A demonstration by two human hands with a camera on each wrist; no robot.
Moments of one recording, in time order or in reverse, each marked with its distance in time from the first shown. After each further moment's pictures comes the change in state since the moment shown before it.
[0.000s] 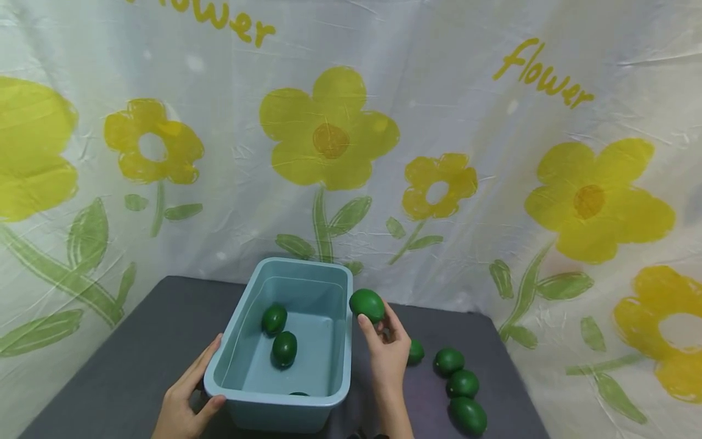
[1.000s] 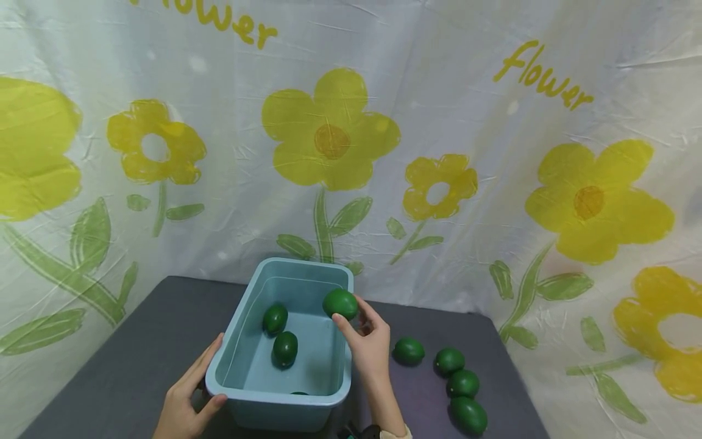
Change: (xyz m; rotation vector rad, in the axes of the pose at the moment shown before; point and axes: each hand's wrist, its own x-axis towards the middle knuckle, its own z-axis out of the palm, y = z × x) left_hand 0.000 0.002 -0.002 0.024 -0.021 -0.033; right_hand 0.002 -0.005 0.023 -0.119 -0.208 -0.069
